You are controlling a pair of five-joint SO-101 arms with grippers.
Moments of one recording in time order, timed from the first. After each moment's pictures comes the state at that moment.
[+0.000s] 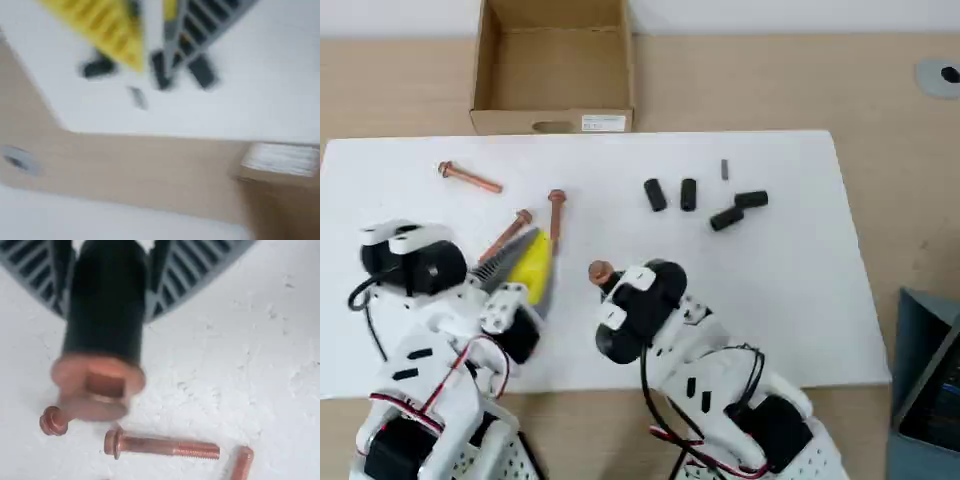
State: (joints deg) left arm 20.0 -104.2 65.2 53.1 12.3; right arm -44.8 -103.6 77.6 59.6 2.5
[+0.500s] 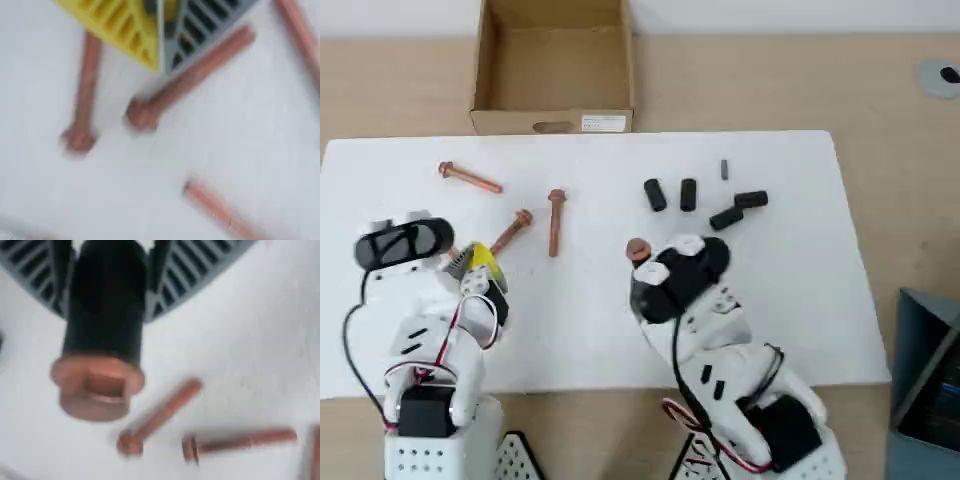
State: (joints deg) left arm -2.0 -104.3 85.9 53.4 8.2; right arm -34.7 -102.0 73.4 61.7 -4.8
